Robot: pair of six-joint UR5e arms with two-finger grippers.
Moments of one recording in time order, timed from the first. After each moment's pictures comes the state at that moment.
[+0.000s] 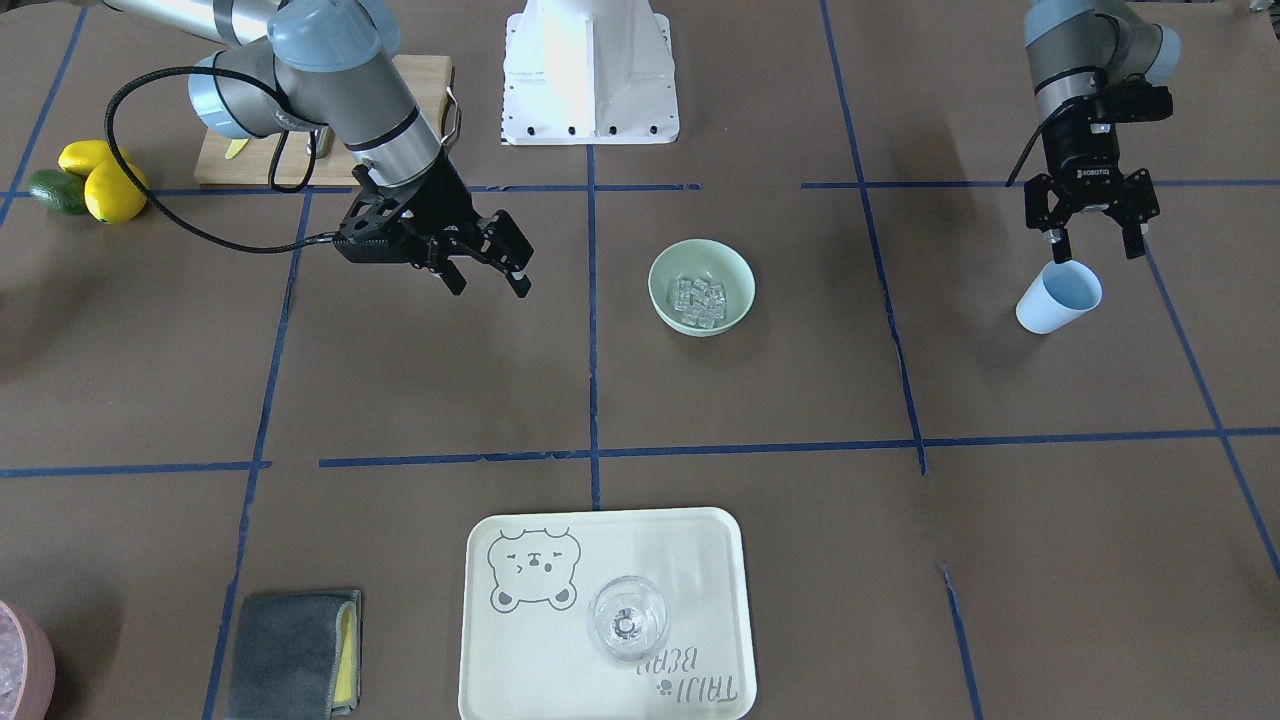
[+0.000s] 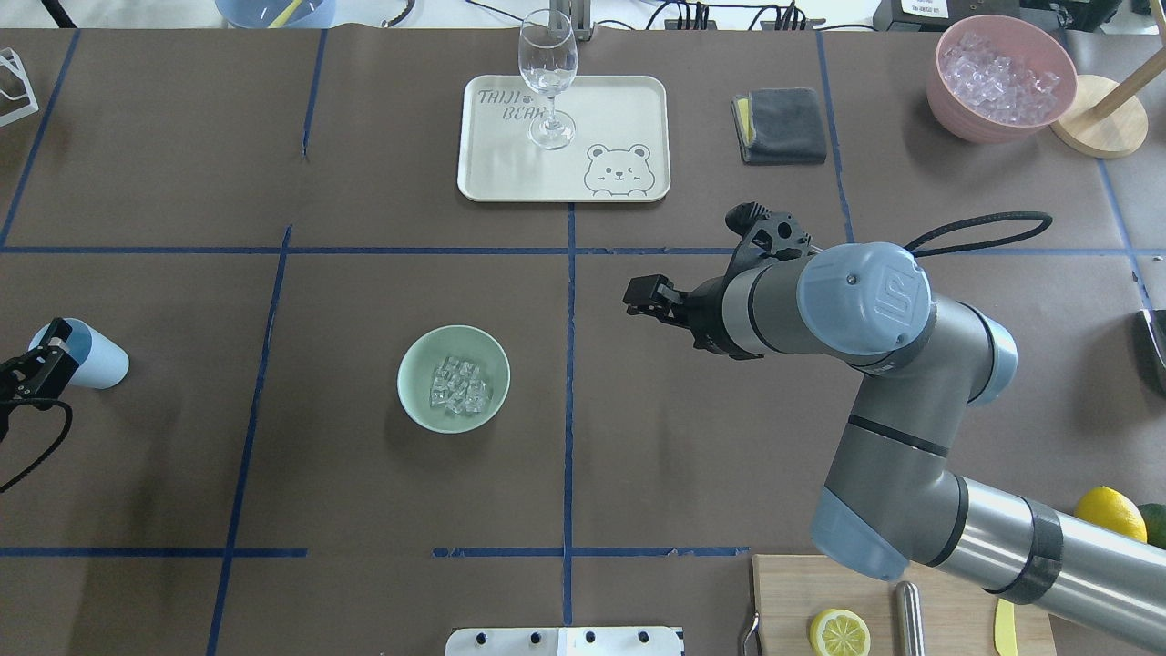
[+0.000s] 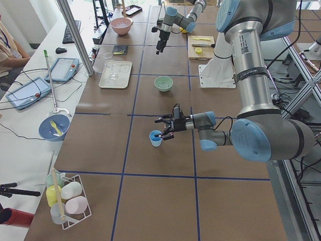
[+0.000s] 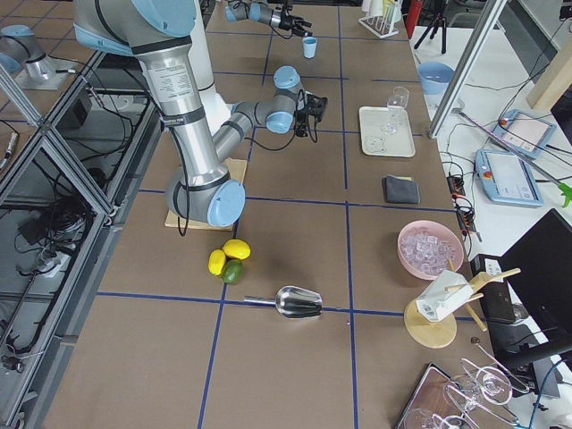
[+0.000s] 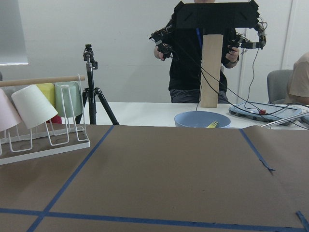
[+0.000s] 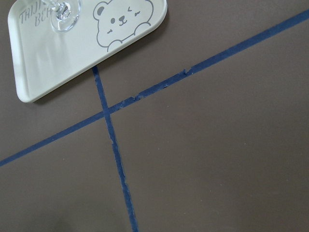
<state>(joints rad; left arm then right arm) -0.23 -1.16 -1.72 -2.88 -0.47 -1.27 0.52 -1.16 1.83 -1.10 1.75 1.67</state>
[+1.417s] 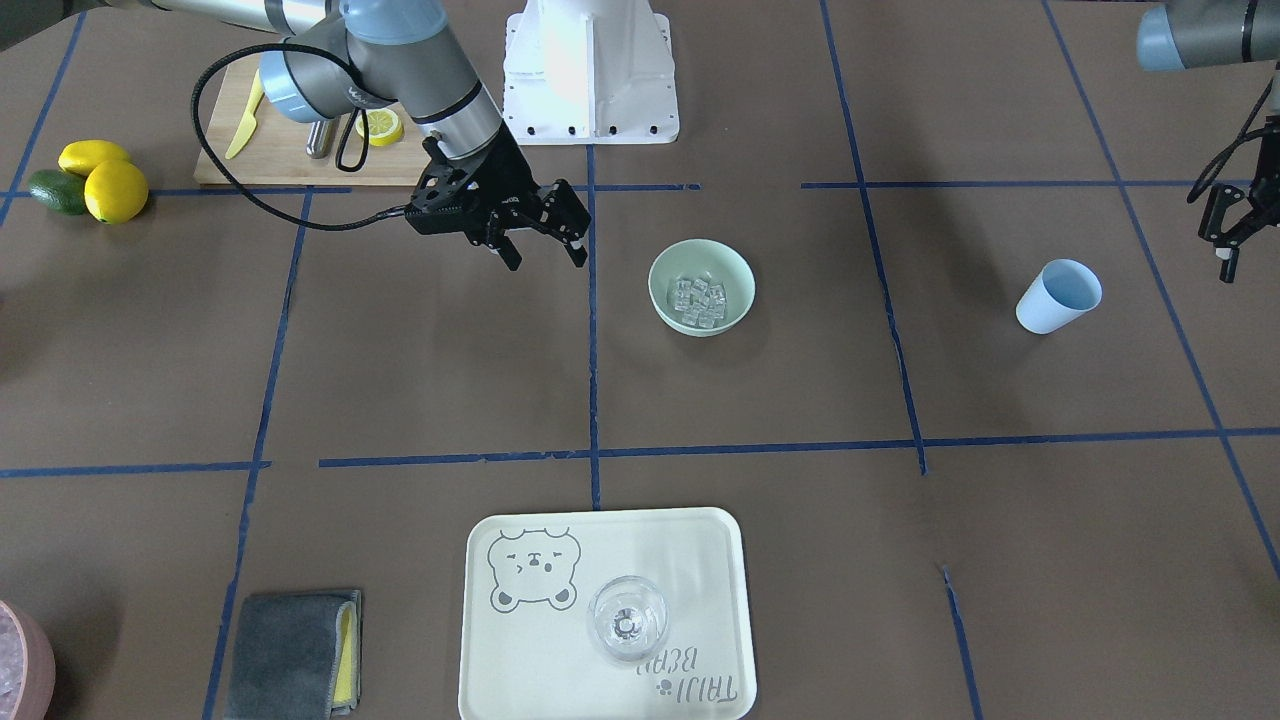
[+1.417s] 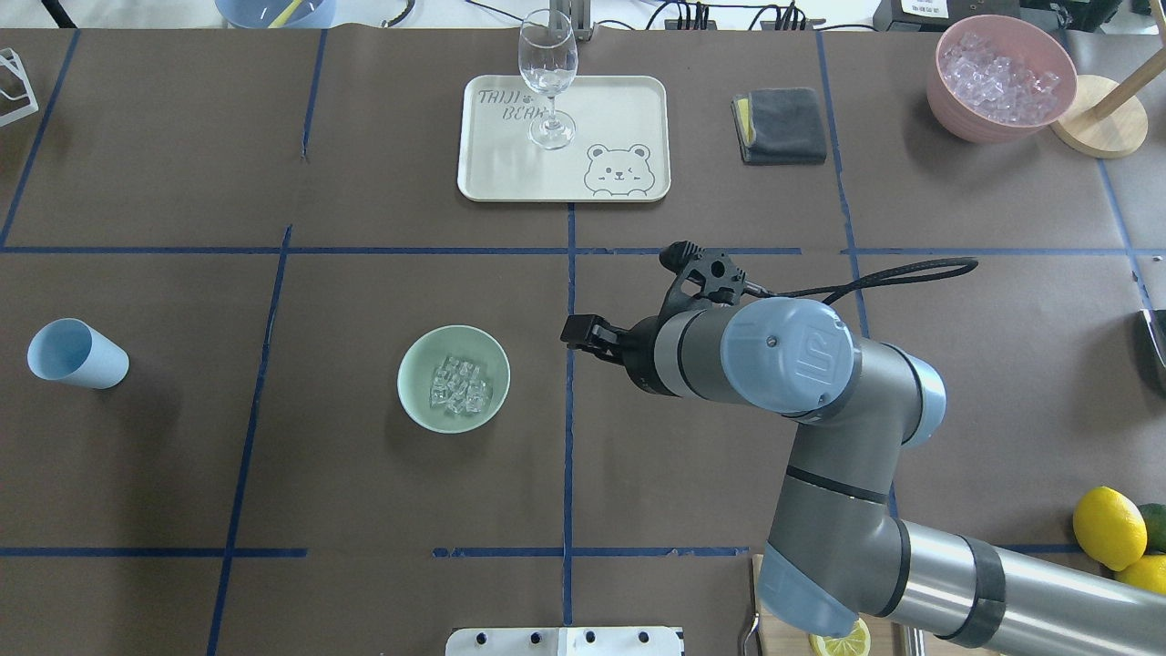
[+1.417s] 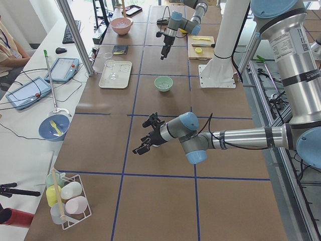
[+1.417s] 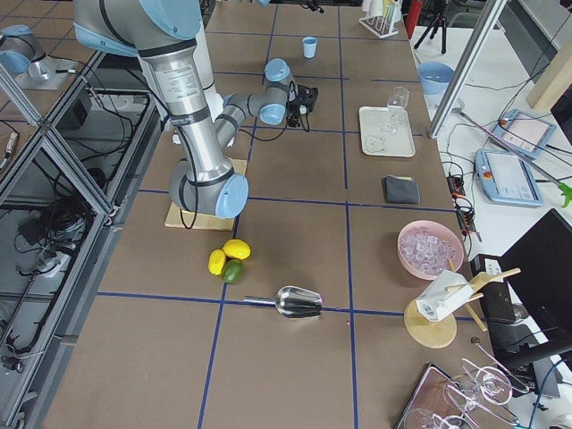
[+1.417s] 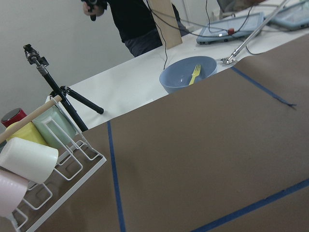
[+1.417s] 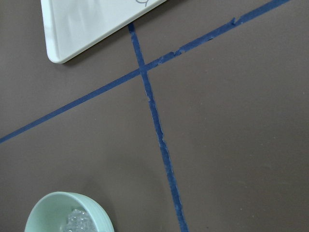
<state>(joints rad) -1.13 -1.23 -1.72 -2.75 -1.68 -0.35 0.41 -1.07 1.80 -1.12 1.65 1.68</state>
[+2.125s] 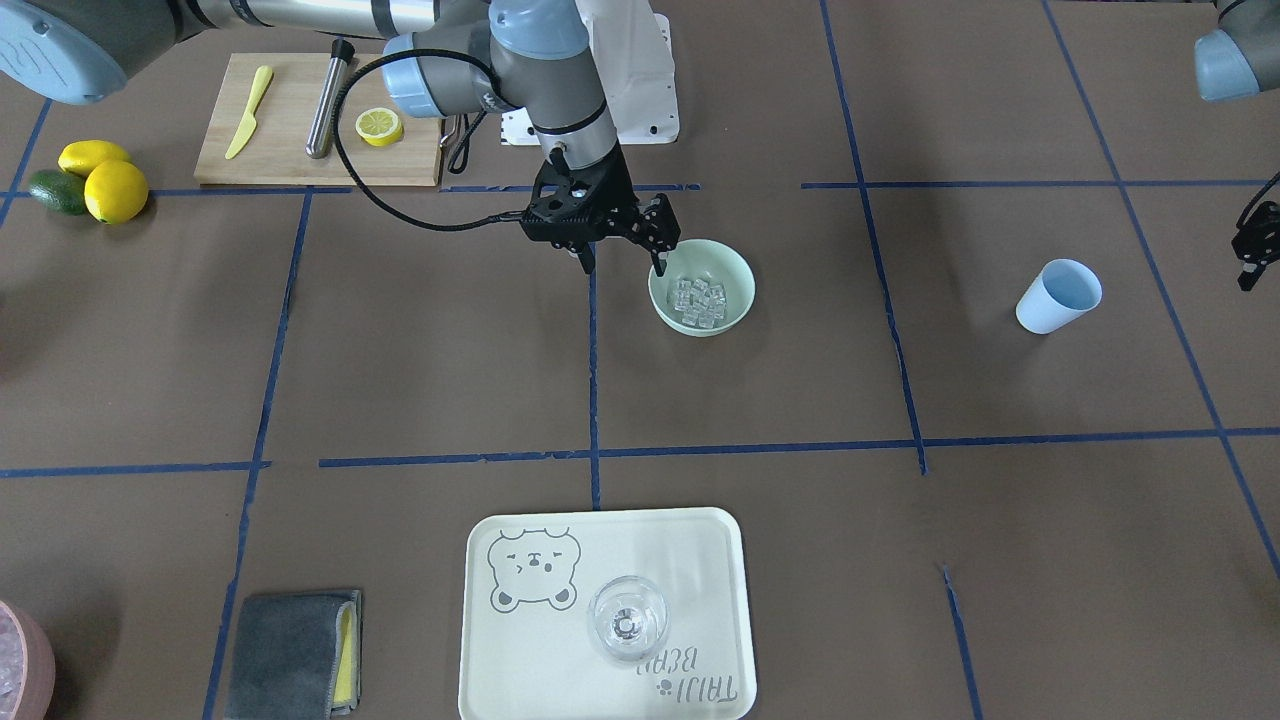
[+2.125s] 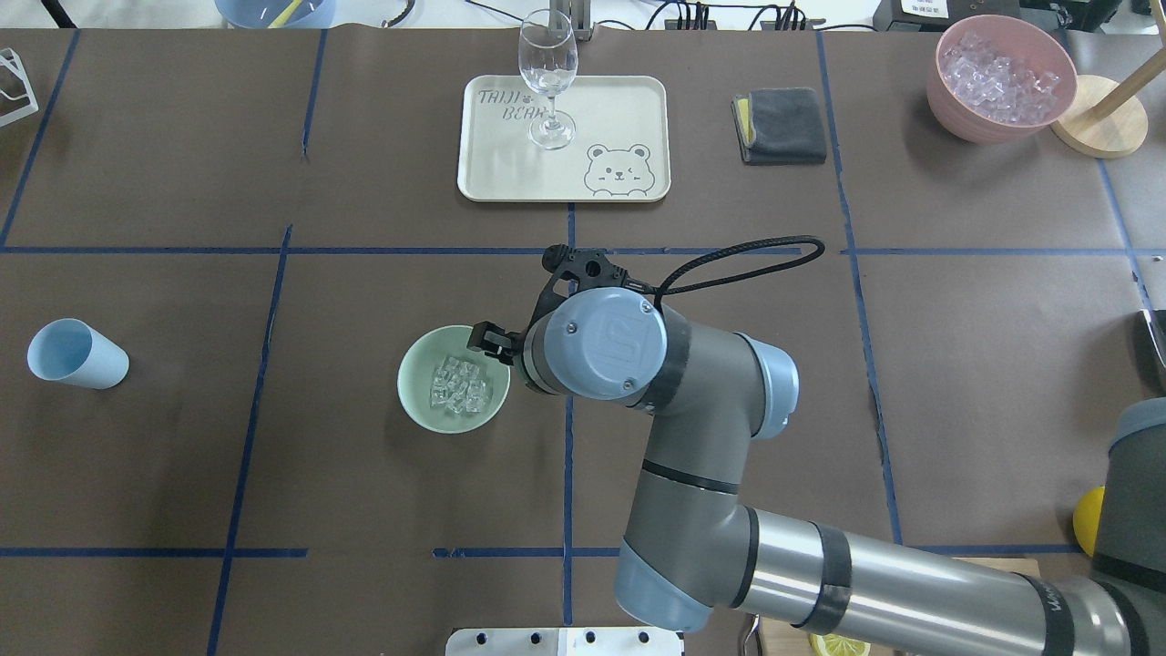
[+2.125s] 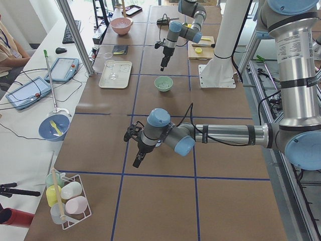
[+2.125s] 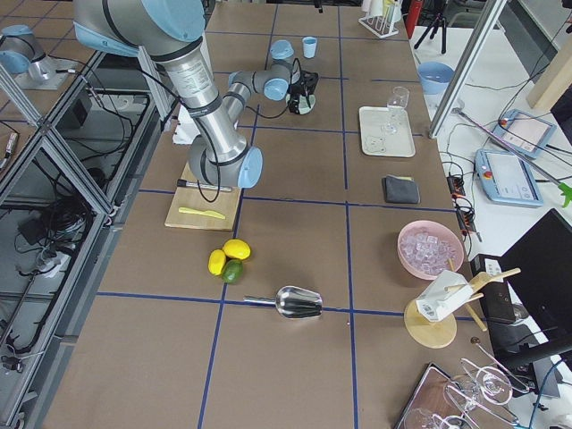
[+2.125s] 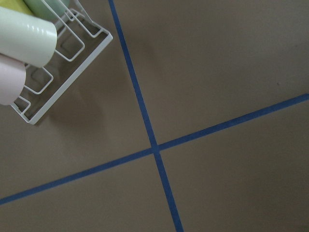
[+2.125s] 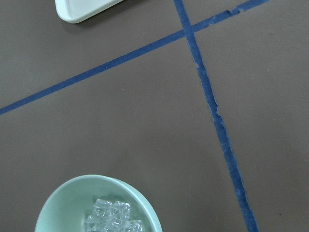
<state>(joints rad) -1.34 -1.41 -1.72 -2.05 -2.07 -0.14 0.38 -0.79 1.59 -1.34 1.64 1.64</state>
